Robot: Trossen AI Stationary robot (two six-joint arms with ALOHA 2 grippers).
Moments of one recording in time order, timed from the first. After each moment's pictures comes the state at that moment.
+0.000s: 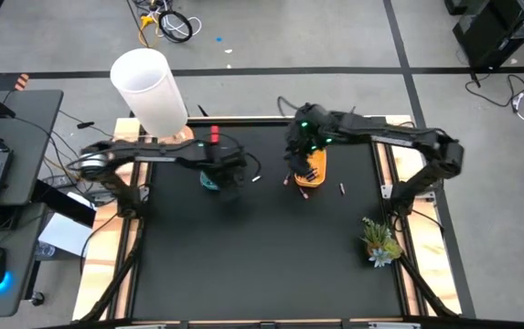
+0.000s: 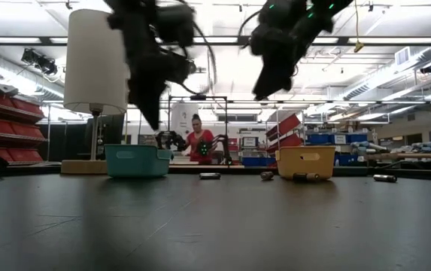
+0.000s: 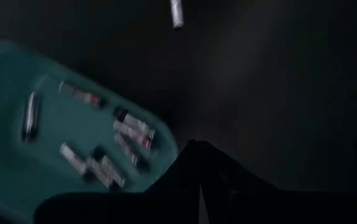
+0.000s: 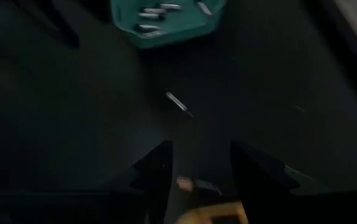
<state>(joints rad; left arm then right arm) 0.20 1.60 1.20 -0.87 -0.02 -0.24 -0.41 1.55 1.27 -0.63 -0.21 -0.03</state>
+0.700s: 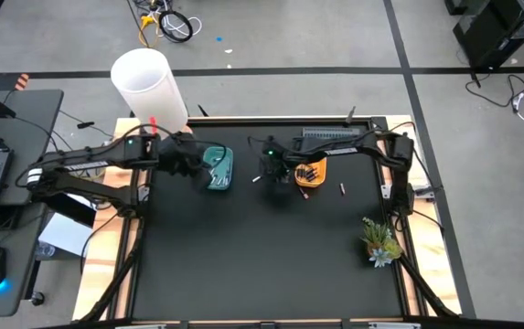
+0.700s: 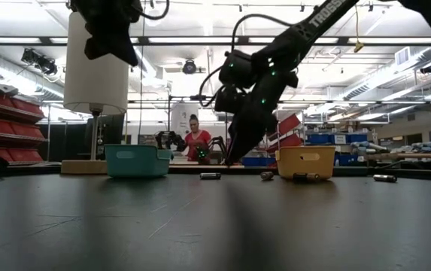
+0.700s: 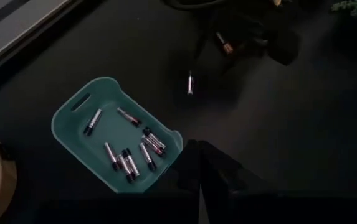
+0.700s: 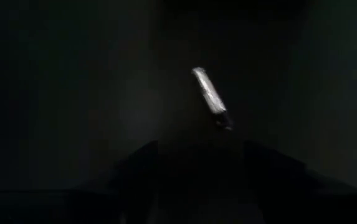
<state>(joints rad) 0.17 1.07 1.08 -0.86 -0.14 -0.45 -0.31 1.96 1.28 -0.38 -0.21 -0.32</state>
